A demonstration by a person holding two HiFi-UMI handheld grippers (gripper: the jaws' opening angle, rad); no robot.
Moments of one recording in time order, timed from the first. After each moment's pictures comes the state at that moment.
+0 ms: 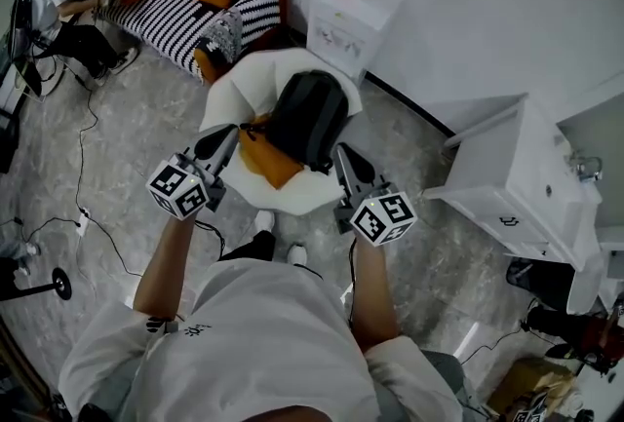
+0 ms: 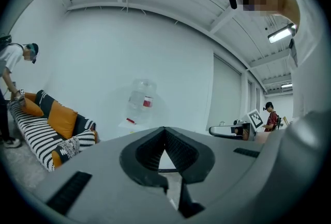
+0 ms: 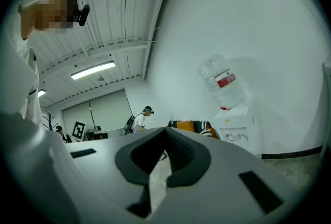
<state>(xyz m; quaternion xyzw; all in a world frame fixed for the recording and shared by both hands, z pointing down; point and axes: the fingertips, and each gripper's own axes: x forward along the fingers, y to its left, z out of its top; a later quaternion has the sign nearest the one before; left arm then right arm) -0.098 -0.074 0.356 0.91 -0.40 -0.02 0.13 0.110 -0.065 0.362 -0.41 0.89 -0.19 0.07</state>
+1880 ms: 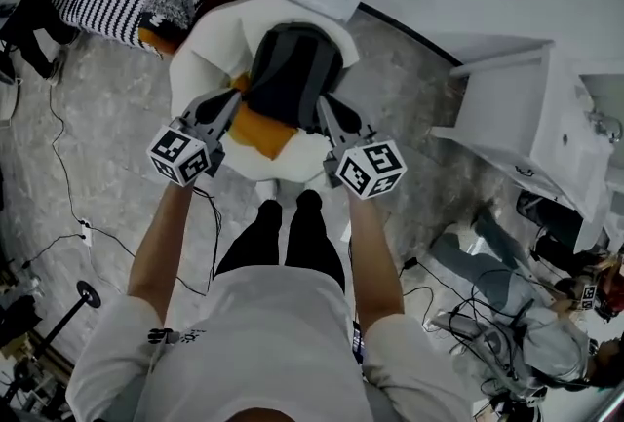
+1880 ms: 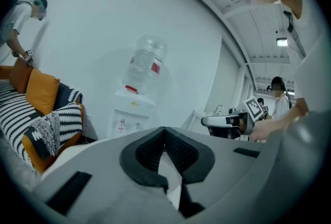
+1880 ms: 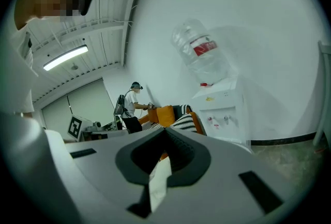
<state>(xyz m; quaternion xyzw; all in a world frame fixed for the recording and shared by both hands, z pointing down) -0.076 -0.221 0.507 0.93 -0.31 0.05 0.19 0.084 -0.200 0.497 -0.47 0.85 -0.24 0.01</state>
